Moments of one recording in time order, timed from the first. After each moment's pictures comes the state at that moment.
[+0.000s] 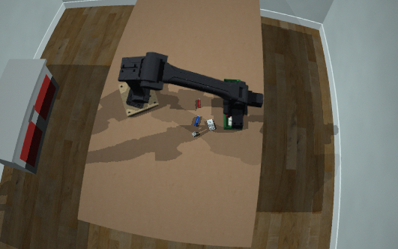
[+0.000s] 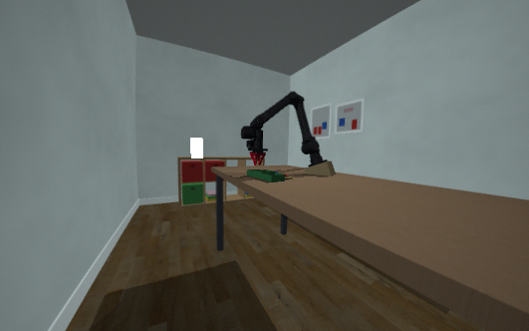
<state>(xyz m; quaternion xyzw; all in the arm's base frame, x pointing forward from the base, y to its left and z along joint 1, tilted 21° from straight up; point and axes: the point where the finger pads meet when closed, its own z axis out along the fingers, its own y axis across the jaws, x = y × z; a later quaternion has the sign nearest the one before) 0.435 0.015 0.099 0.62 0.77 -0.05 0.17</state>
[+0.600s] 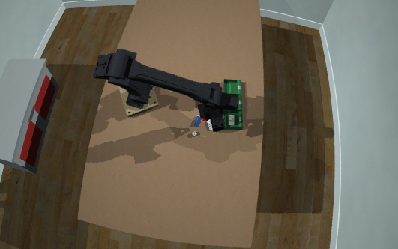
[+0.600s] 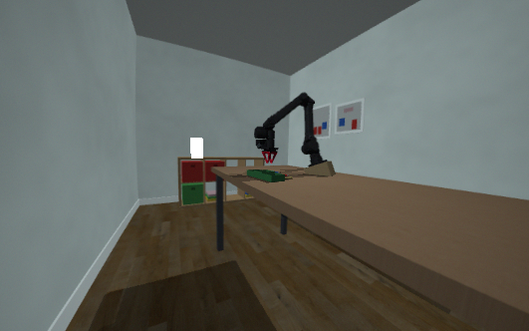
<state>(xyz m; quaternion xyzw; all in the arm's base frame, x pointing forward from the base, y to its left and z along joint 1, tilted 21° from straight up) 0.339 -0.025 0.100 0.51 0.84 -0.07 0.17</state>
